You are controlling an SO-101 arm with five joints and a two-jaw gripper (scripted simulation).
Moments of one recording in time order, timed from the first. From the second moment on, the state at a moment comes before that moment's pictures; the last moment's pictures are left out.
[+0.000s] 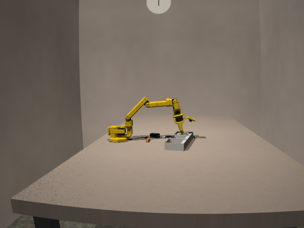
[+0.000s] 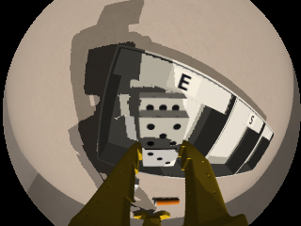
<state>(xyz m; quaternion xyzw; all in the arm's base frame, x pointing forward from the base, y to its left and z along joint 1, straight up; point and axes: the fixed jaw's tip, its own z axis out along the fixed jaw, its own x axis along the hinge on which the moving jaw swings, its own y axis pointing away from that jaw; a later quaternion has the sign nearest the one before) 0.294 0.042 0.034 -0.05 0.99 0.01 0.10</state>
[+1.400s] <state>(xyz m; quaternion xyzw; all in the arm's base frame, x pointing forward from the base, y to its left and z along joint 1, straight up) 0.284 0.041 0.041 -0.05 1.00 0.00 0.07</state>
